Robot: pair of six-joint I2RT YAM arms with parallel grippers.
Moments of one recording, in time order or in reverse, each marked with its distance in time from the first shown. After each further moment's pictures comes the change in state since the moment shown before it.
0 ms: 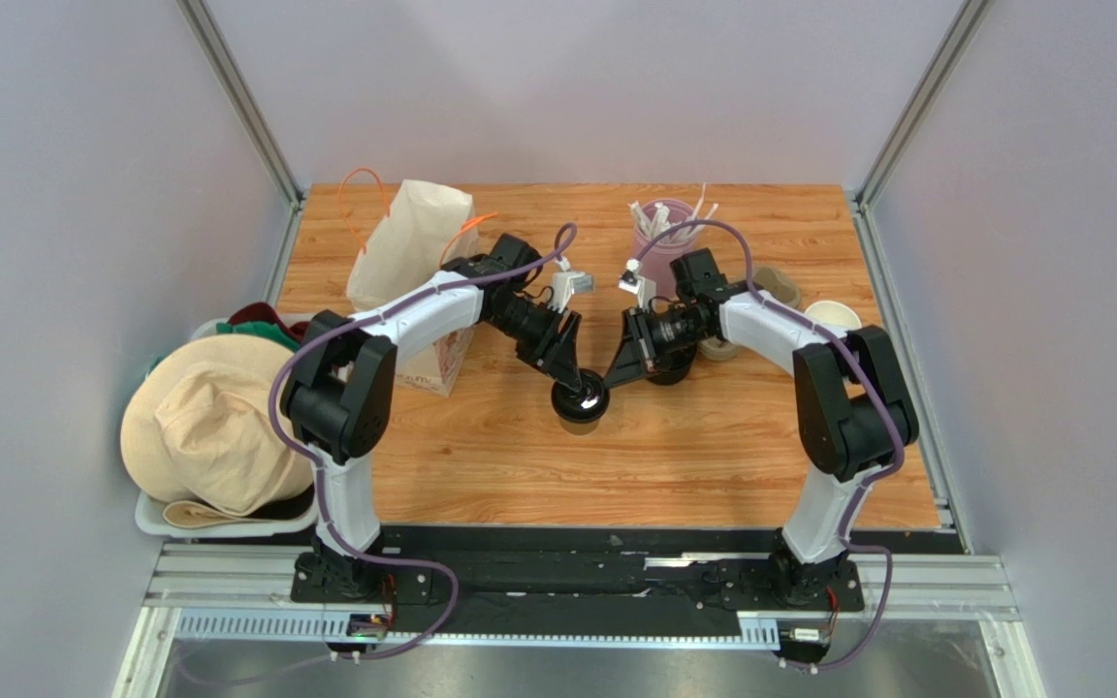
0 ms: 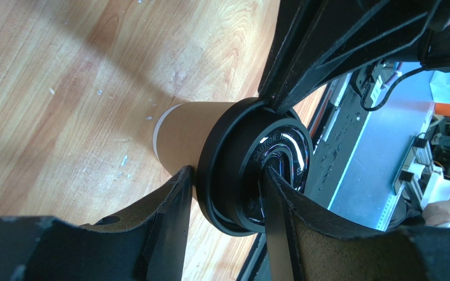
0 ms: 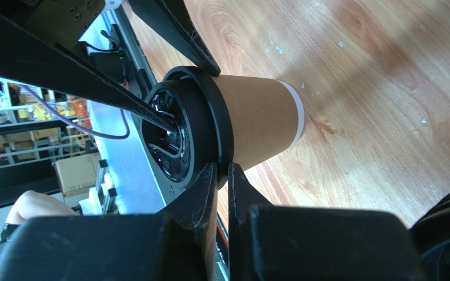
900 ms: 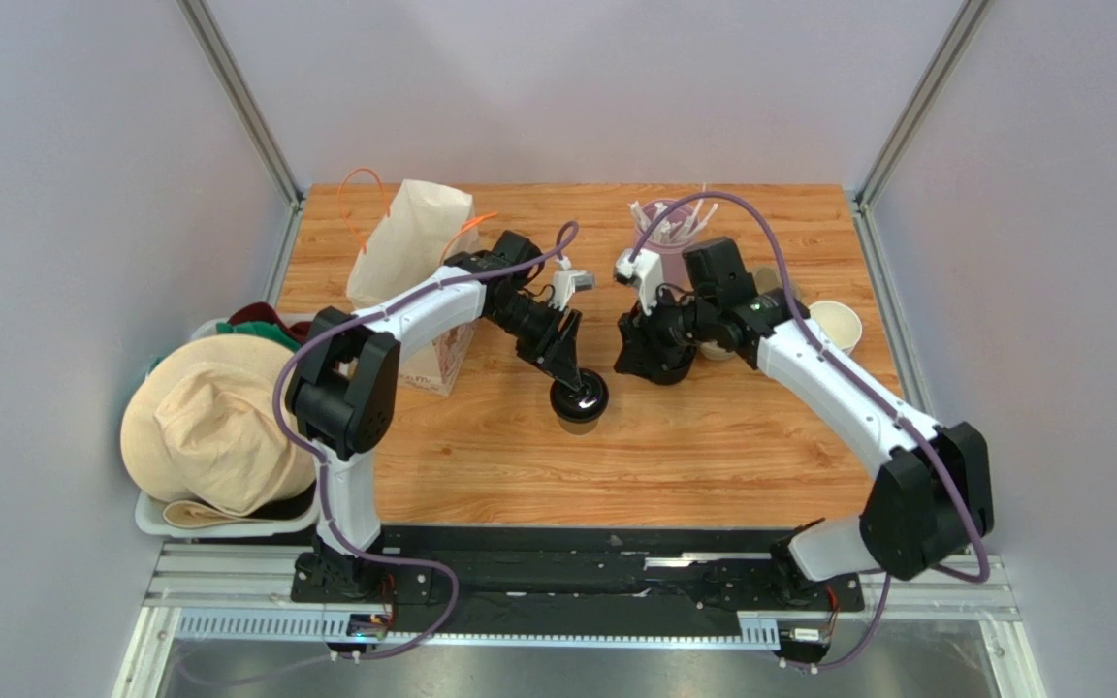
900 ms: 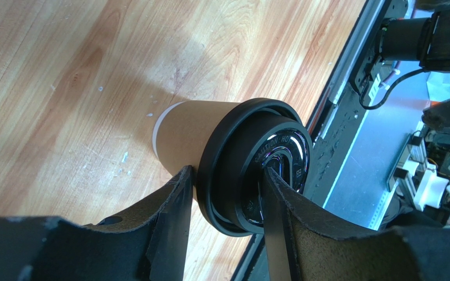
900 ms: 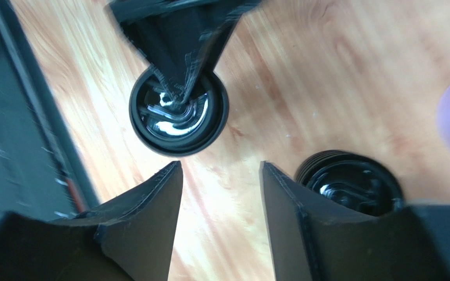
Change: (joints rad) left arm 0.007 0.025 0.046 -0.058 -0.007 0.009; right arm 0.110 -0.383 -0.014 -0.064 0.389 -0.380
